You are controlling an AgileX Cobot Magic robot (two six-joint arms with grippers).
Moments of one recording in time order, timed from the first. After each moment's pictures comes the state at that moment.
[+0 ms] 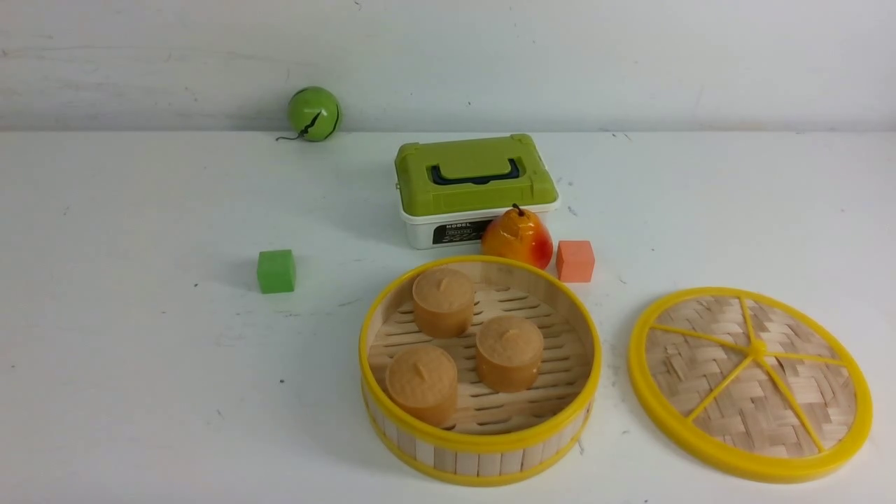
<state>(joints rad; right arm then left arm) -0.05 -0.01 0.02 -0.02 0.39 0.17 0.02 -0.01 0.03 -0.01 0.37 -0.20</state>
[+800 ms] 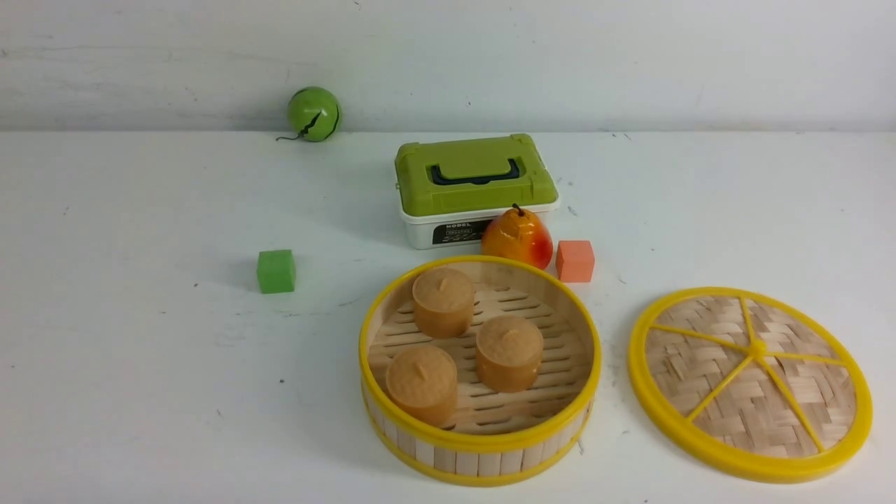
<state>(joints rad) -0.05 -0.01 0.02 -0.02 0.39 0.17 0.02 -0.01 0.03 -0.01 0.36 -0.20</state>
